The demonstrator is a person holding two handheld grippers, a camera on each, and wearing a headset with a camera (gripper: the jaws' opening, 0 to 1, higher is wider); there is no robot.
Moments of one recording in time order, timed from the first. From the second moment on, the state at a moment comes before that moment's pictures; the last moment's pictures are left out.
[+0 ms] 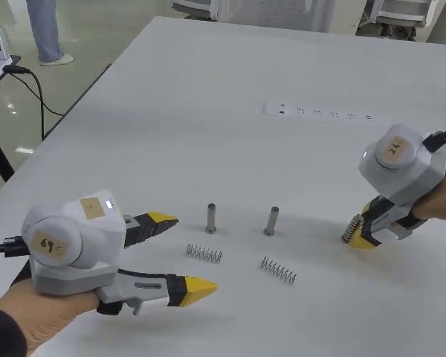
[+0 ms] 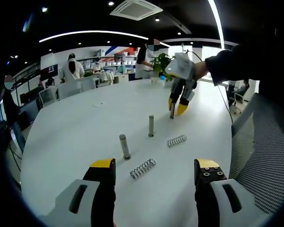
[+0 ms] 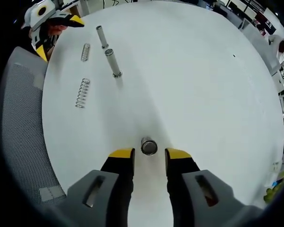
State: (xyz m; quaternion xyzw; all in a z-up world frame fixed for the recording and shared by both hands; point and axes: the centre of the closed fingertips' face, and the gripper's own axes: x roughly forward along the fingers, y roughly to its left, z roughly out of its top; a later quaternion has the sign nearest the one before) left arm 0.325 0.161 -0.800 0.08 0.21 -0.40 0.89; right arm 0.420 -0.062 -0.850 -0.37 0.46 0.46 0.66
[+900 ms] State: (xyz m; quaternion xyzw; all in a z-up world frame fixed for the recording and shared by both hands) left arm 0.325 0.155 -0.800 0.08 0.20 -0.41 0.88; right arm 0.382 -0.067 -0.836 -0.35 0.45 0.46 0.68
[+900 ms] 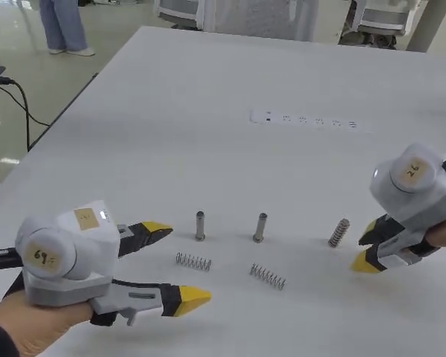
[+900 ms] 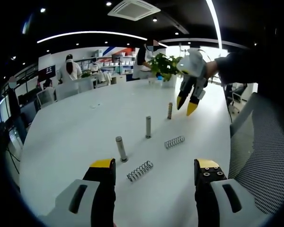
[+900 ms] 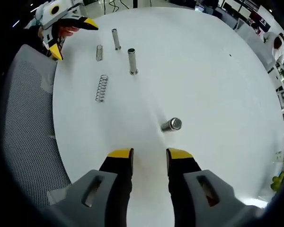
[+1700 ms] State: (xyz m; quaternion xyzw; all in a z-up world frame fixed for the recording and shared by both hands) left arm 0.325 0.160 -0.799 0.08 0.20 -0.41 0.89; right arm 0.341 0.005 -0.830 -0.33 0.42 0.53 0.66
